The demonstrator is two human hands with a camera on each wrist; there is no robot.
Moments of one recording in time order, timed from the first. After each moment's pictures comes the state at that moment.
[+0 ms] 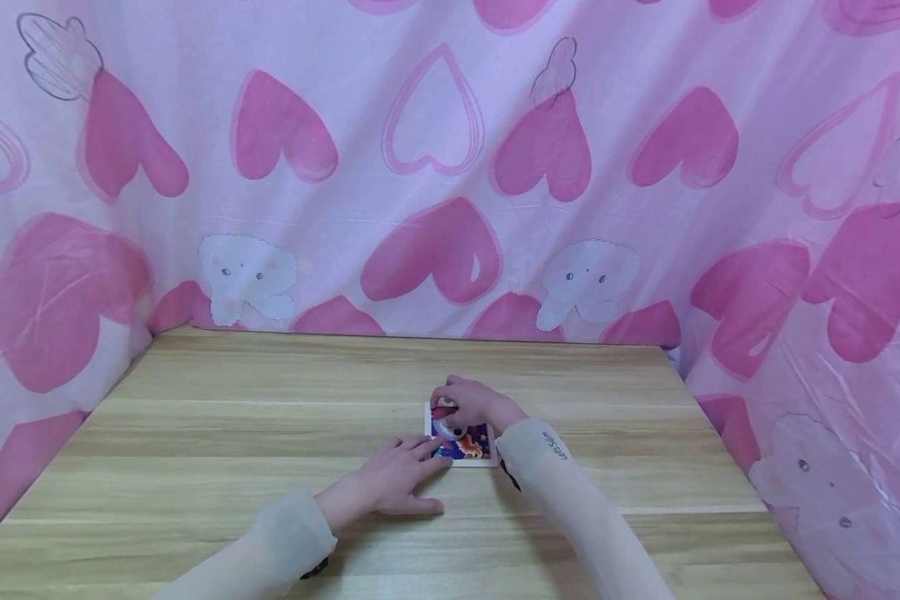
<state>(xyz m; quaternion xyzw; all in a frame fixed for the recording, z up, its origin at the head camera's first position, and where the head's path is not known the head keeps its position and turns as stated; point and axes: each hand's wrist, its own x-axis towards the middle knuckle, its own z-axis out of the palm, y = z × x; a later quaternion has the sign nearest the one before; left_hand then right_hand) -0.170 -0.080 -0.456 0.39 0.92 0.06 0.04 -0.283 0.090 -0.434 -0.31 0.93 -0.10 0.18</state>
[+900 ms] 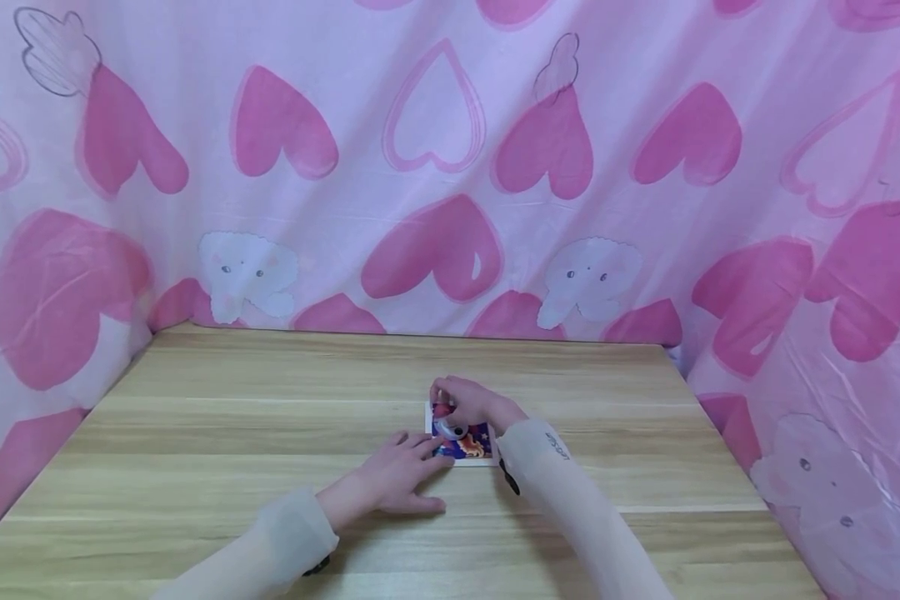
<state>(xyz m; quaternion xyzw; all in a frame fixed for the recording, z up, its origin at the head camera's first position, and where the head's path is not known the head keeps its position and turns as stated) -0.170 -0.078 -0.456 0.40 0.91 0.04 0.02 -0.284 0.089 -0.441 -0.32 0.91 -0.18 0.18</state>
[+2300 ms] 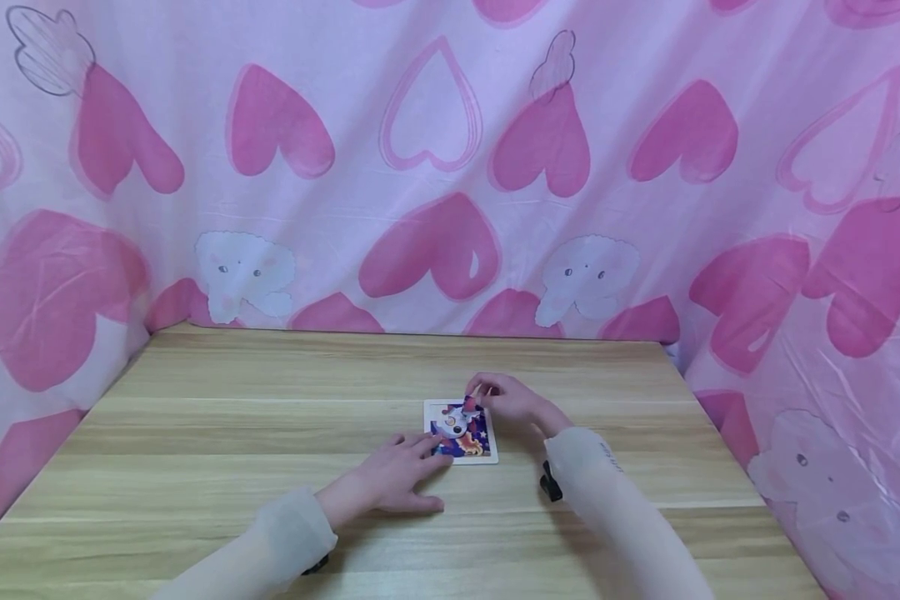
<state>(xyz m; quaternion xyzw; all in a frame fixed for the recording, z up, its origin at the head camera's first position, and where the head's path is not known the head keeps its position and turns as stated) -0.169 -0.077 -0.456 0.39 0.92 0.06 0.04 -0.277 0.153 -0.437 -0.25 0.88 -0.37 0.15</state>
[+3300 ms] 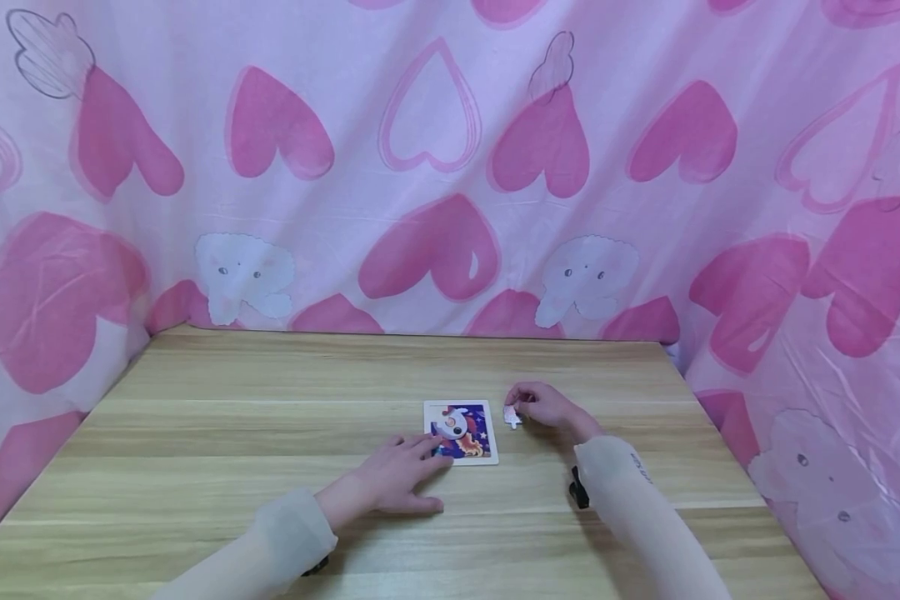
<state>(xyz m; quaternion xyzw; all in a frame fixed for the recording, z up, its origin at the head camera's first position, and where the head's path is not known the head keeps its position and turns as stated) -0.169 -0.078 -0.456 0.39 0.92 0.06 0.04 -0.283 0.211 -0.457 -0.20 0.90 -0.37 0.15</state>
